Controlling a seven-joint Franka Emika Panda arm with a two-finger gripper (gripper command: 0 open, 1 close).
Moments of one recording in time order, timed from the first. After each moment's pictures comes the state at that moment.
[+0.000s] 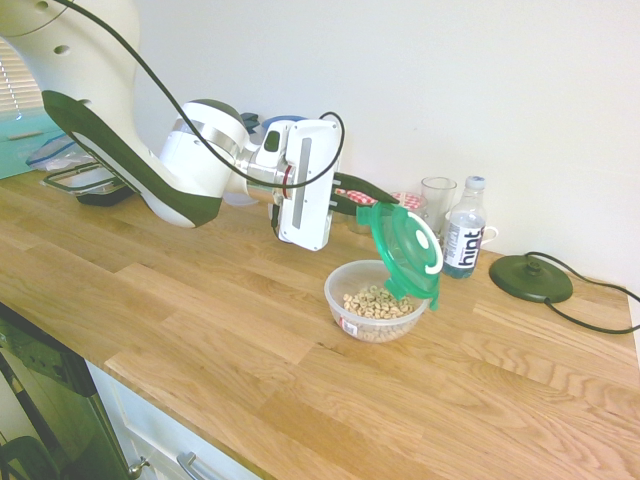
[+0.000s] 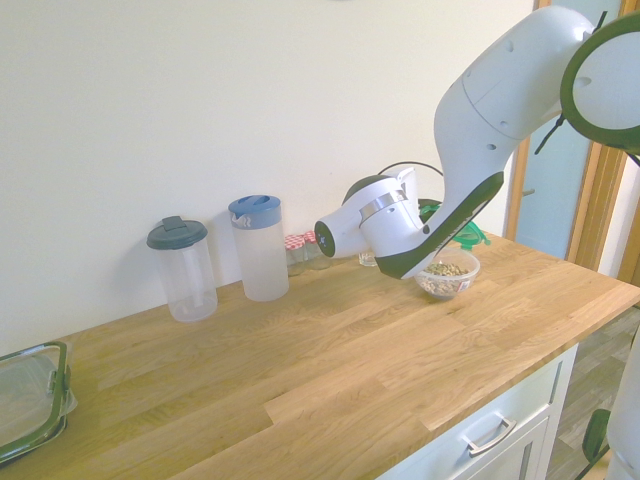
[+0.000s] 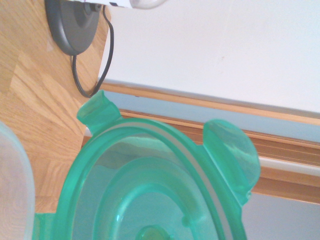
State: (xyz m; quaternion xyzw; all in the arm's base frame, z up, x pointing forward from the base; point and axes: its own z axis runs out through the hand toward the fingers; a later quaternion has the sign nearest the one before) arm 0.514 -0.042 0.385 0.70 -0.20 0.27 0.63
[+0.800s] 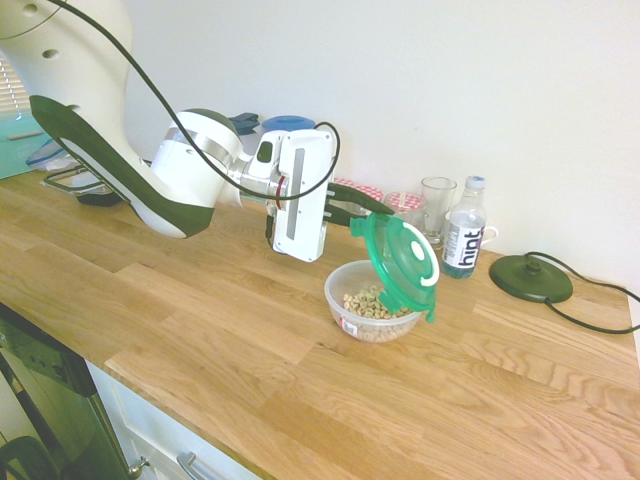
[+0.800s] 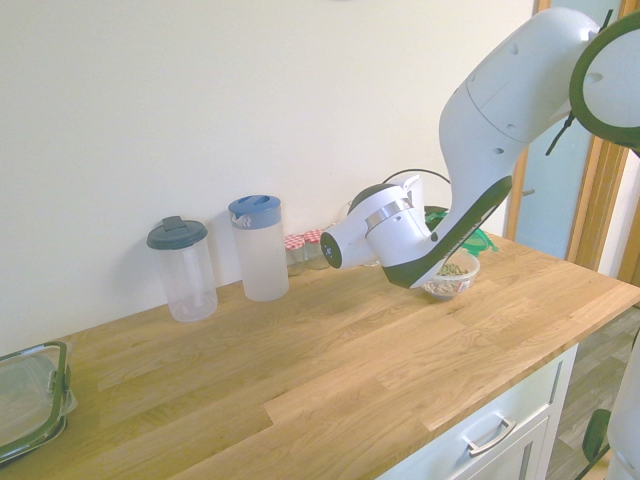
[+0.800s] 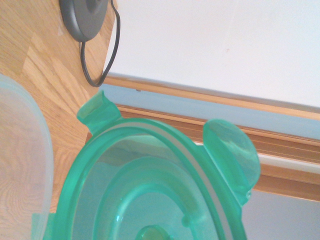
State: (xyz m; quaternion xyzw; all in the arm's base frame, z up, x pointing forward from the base) arm 0.499 -0.037 0.375 0.70 -0.19 0.27 0.63
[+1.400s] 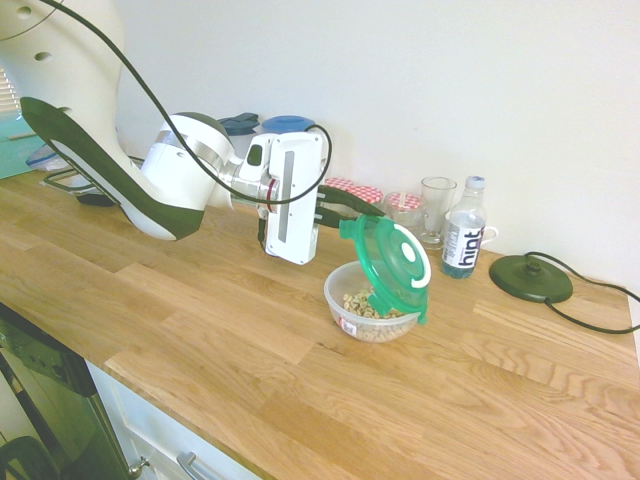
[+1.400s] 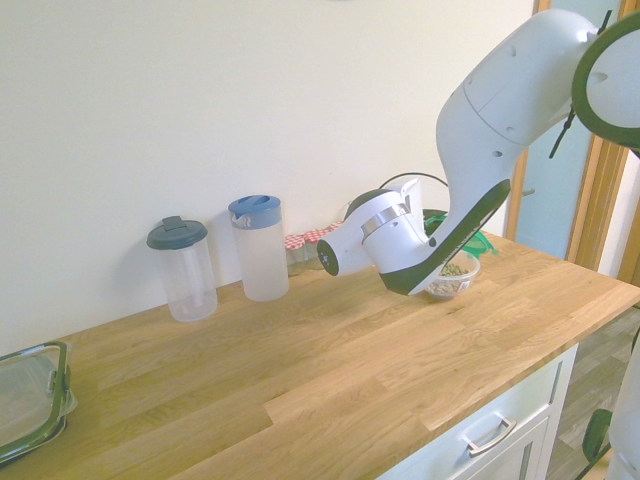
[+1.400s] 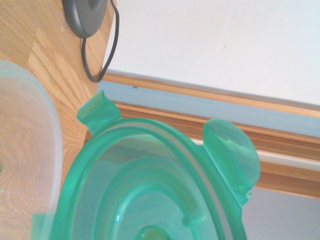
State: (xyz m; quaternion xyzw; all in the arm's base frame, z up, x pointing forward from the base) arm 0.493 -0.027 0.372 0.69 -0.20 0.27 0.64
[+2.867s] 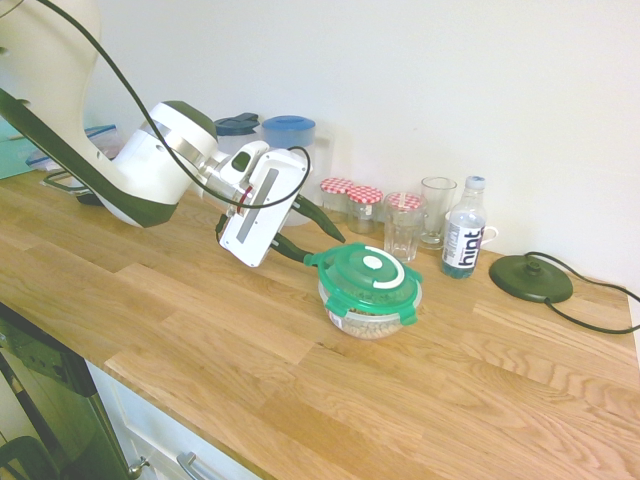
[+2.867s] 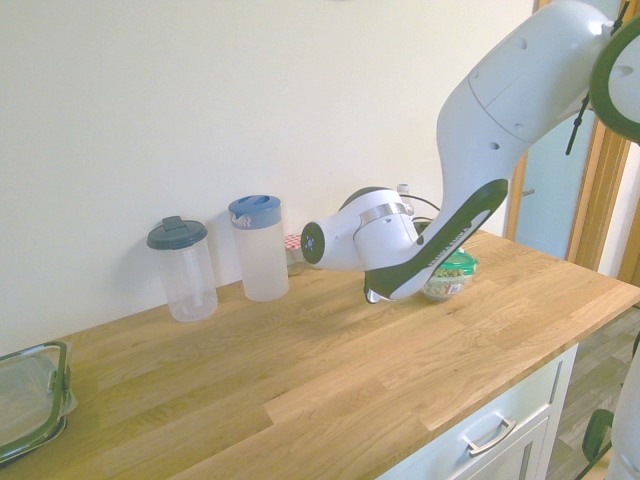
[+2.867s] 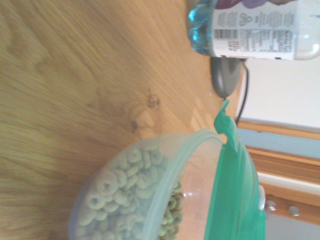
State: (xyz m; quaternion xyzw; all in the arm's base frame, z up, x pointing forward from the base) arm 0.492 0.022 0.367 0.84 -0.22 0.20 0.46
